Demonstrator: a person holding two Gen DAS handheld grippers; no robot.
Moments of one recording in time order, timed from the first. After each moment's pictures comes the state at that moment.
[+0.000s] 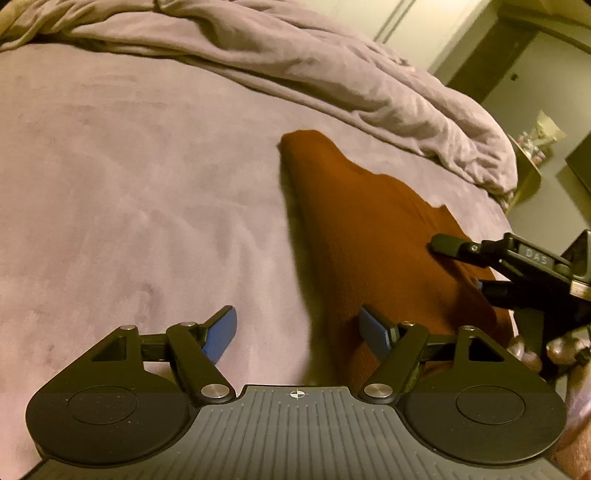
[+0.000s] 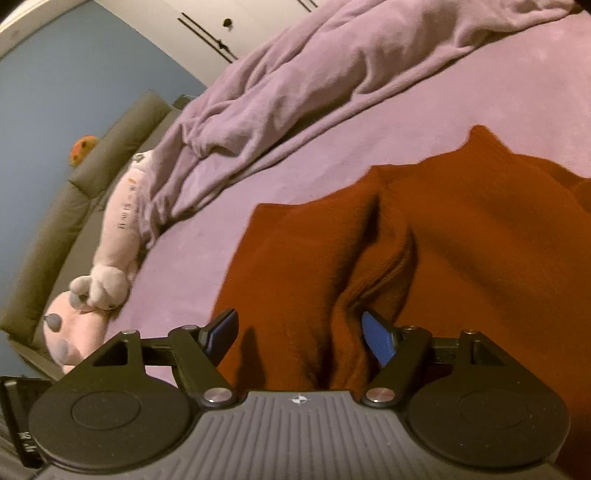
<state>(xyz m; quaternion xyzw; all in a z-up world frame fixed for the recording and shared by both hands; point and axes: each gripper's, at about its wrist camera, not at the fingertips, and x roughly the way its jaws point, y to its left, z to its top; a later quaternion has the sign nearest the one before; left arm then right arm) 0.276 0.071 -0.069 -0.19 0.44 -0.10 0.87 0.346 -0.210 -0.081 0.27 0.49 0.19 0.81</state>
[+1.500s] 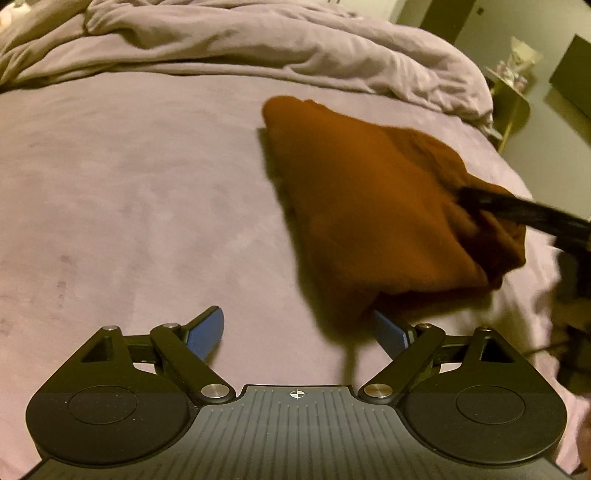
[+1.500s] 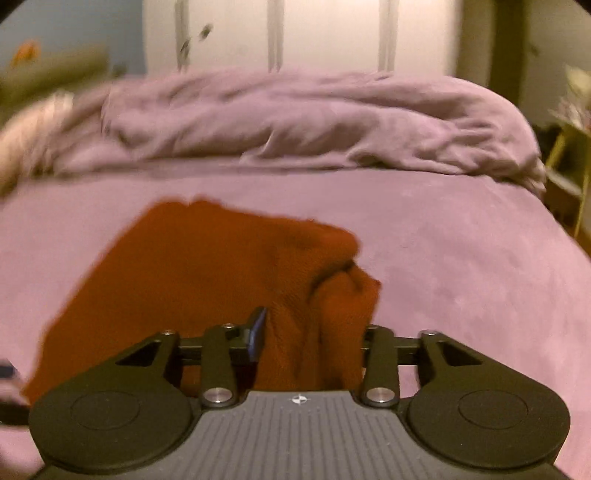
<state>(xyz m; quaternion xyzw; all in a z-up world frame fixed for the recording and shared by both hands) 0.255 -0.030 -0.071 -0.08 0.46 -0.11 0.88 0.271 -0.252 -0.030 0.03 0.39 0.02 0.92</state>
